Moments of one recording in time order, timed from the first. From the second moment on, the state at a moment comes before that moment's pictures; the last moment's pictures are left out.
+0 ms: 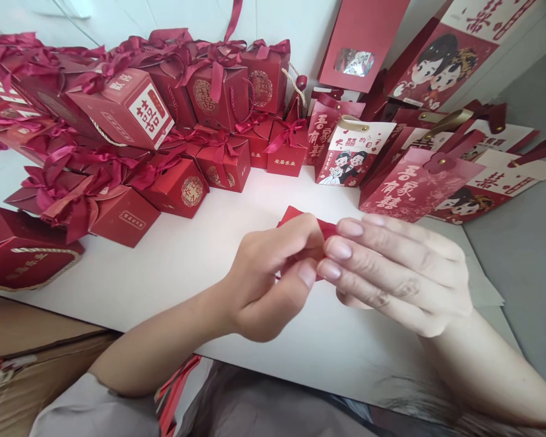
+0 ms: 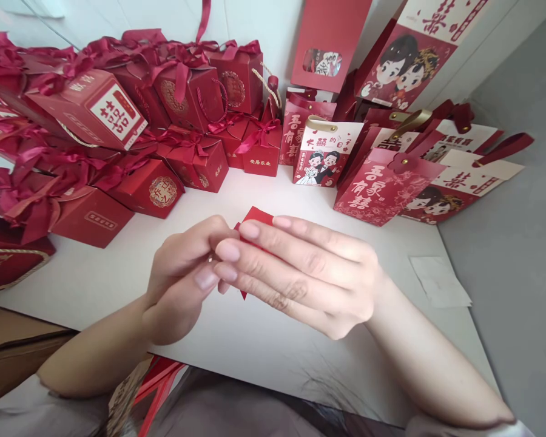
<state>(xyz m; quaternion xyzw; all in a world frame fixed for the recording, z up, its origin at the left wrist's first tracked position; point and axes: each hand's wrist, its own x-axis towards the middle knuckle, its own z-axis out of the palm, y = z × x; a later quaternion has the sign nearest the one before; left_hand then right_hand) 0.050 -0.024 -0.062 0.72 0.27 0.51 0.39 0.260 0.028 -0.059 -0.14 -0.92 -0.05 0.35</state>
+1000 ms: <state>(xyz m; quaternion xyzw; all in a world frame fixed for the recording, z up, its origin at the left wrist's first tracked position) 0.044 -0.004 -0.069 0.73 0.39 0.51 0.23 0.264 0.040 -0.053 -0.15 -0.92 -0.11 0.34</state>
